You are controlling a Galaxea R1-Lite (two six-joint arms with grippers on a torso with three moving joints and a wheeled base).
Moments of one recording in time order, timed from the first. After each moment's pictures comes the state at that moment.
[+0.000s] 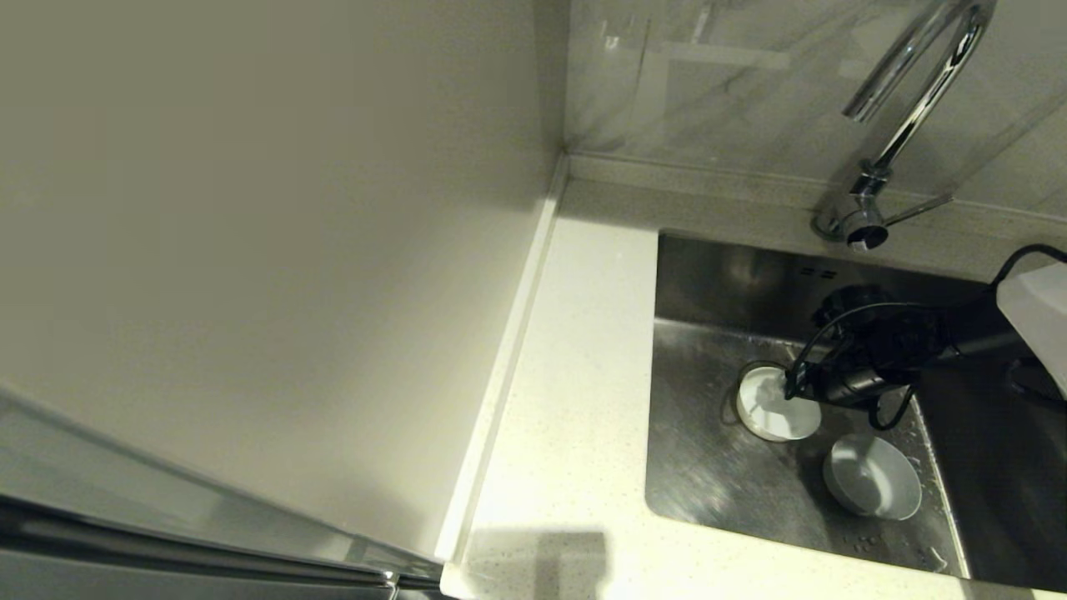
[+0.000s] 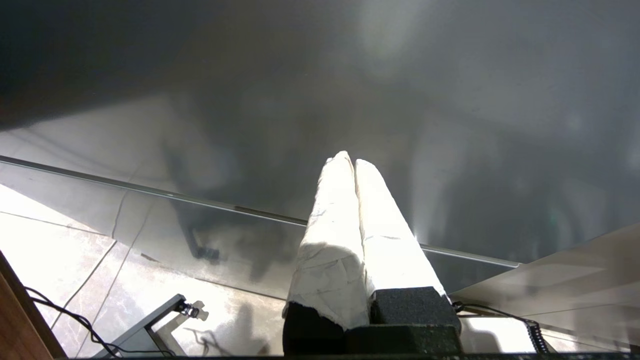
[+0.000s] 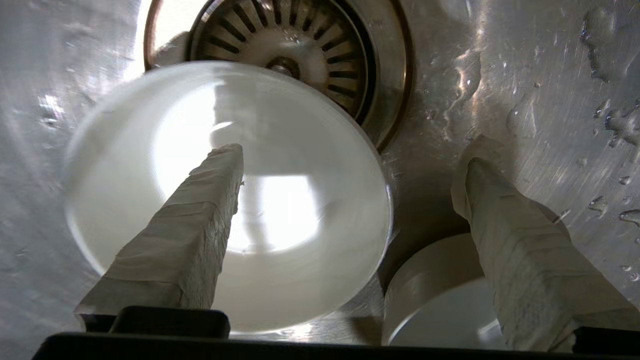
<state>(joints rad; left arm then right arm) 0.00 0.00 0.00 0.00 0.02 -0.02 -0.10 2.32 -1.55 0.15 -0.07 0.22</state>
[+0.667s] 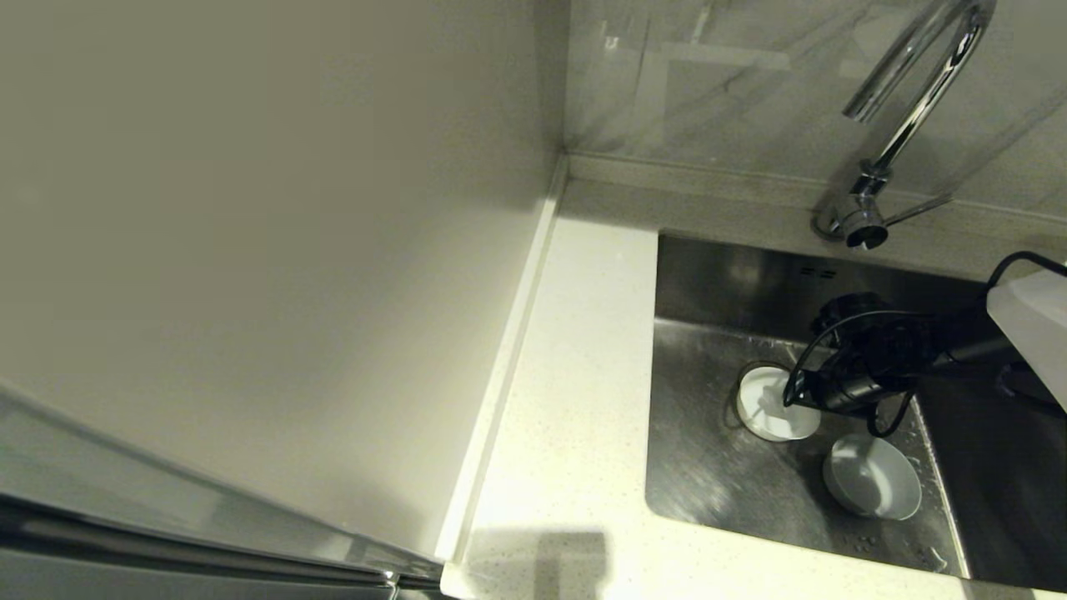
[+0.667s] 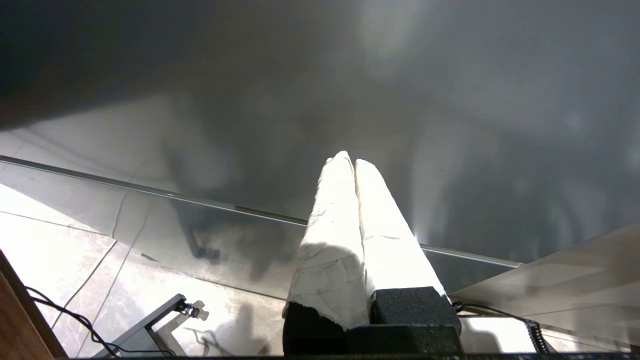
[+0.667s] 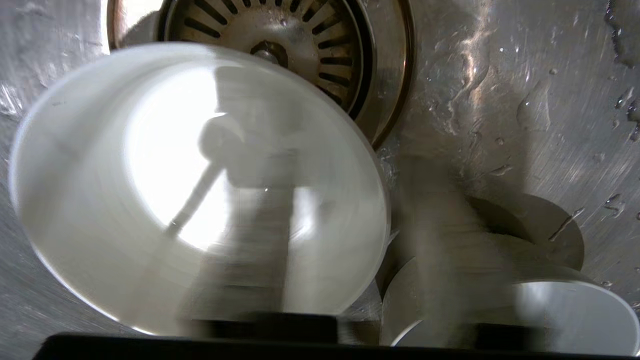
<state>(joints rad) 0.00 0.00 0.00 0.00 0.01 -0.02 -0.11 2.35 -1.54 0.15 -0.07 0.22</state>
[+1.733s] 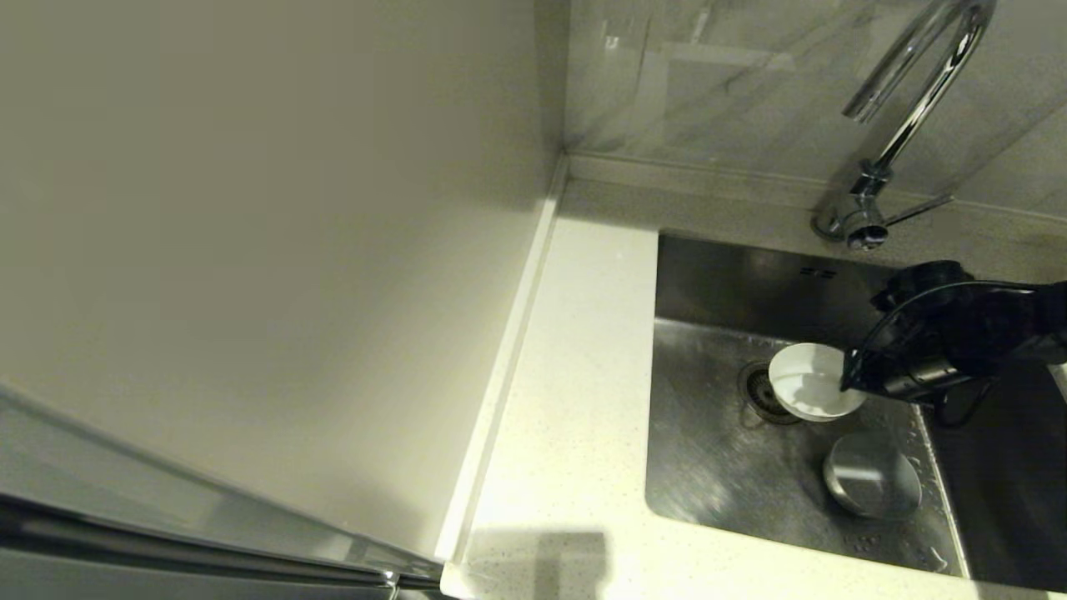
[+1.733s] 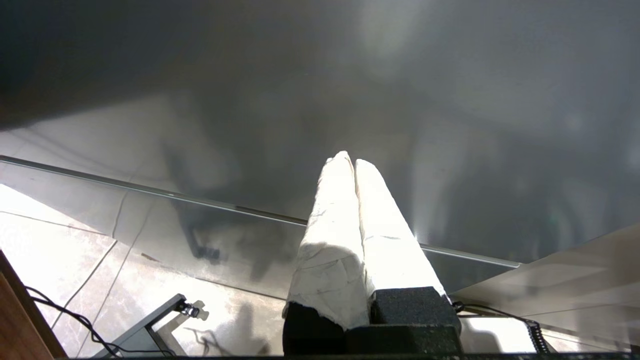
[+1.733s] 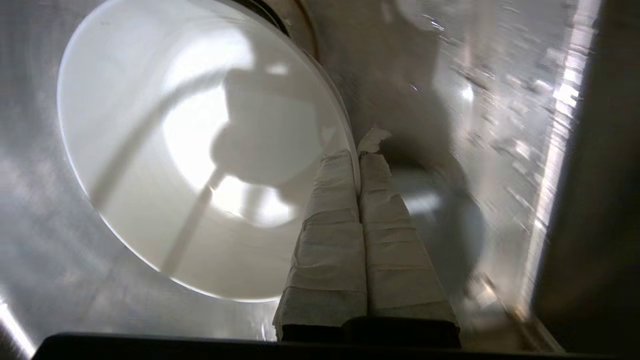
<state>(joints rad) 0.00 0.00 0.00 0.00 0.02 -0.02 -0.17 2.08 -1.36 0.15 -0.08 0.22</state>
